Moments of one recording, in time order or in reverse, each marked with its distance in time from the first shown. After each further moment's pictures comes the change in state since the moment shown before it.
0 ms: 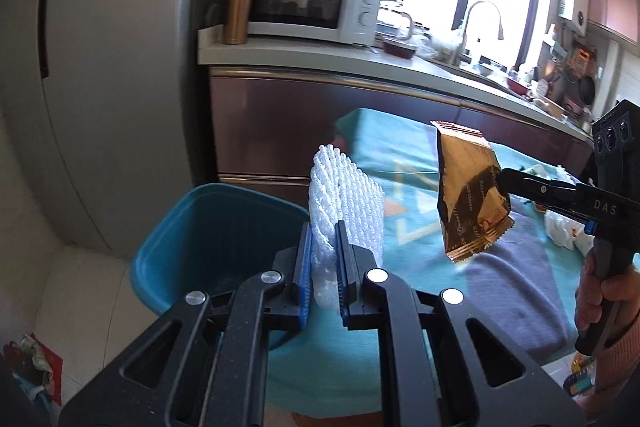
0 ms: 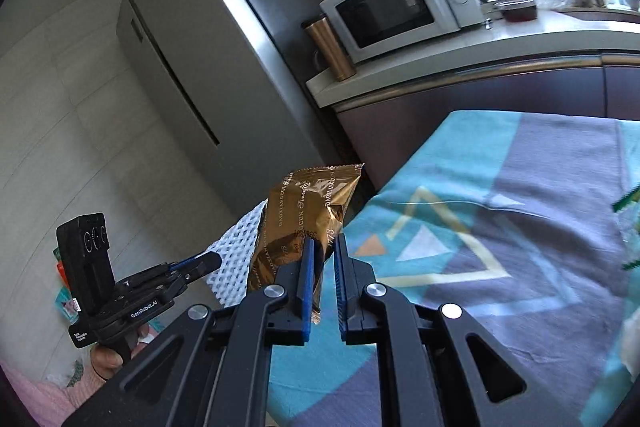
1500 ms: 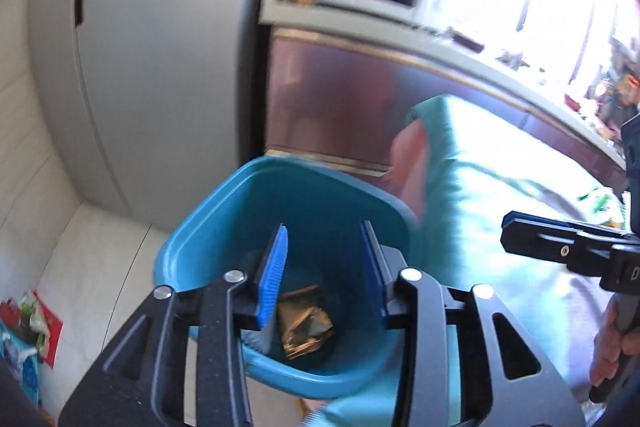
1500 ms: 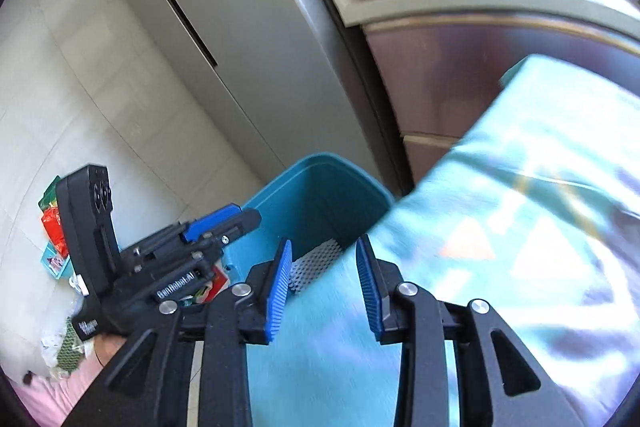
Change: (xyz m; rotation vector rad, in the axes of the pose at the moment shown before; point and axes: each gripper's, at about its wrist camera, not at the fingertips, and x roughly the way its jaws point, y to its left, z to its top) left arm 0.074 0.060 -0.006 -0.098 0.034 0.085; right arm 0.088 0.030 -0.009 -0.085 0.217 -0.024
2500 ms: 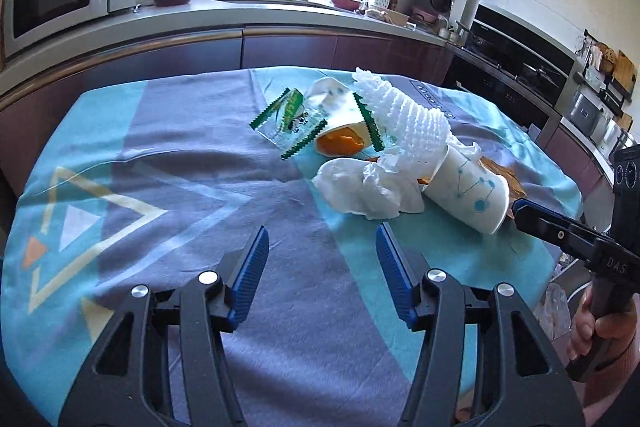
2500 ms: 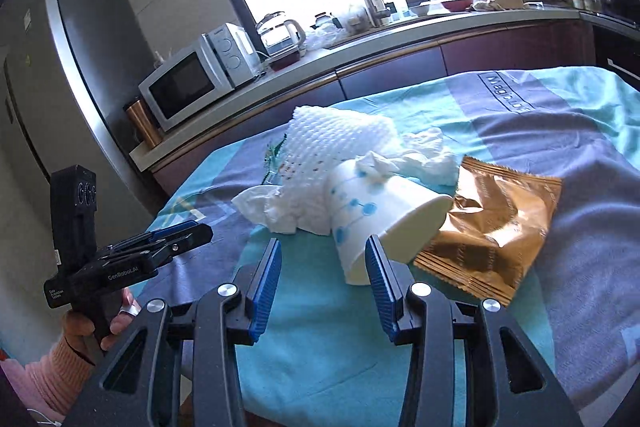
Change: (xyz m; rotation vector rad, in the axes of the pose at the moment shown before) left arm 0.003 -0.344 -0.057 0.461 0.181 -0.604; right arm -0.289 -0.129 -0.198 0.424 -0.431 -0.566
